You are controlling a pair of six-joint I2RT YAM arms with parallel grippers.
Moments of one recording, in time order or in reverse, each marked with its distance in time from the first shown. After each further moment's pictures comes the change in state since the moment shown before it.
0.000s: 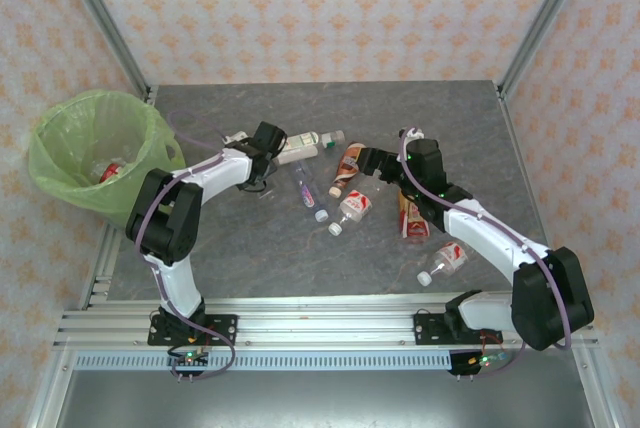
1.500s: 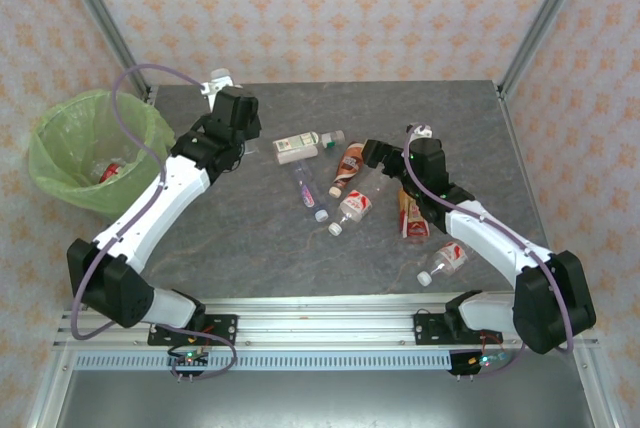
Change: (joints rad) left arm -0.018 -0.436 0.133 -0.011 -0.126 0.507; right arm 0.000 -0.018 -0.002 0.046 0.099 0.035
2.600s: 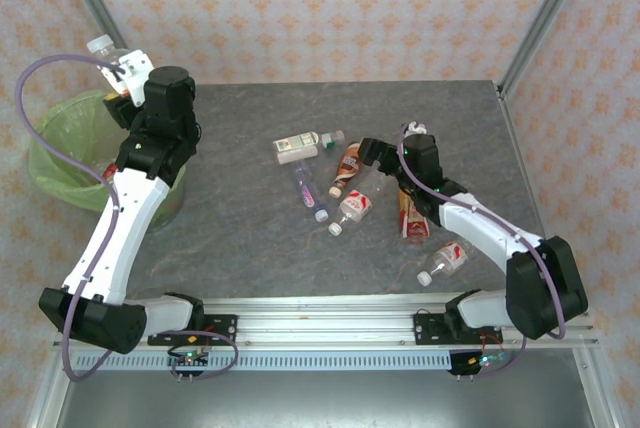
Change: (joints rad) left arm 0.203 -0.142 0.090 0.069 -0.486 0.258; right arm 0.000 0.085 0.038 0.011 -0.016 0.016
